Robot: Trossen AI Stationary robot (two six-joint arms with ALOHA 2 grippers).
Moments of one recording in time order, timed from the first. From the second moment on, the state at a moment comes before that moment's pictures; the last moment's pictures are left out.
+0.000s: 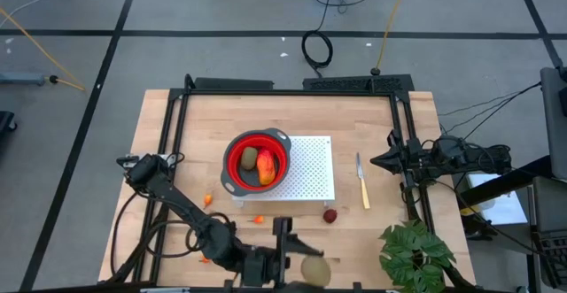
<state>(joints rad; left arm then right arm) -0.66 2.01 1.80 0.77 -0.40 0.54 0.14 0.01 0.30 -0.22 0.05 0.16</state>
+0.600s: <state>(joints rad) -0.65 2.01 1.80 0.97 -0.45 0.37 0.14 0.01 0.30 -0.22 0.05 0.16</state>
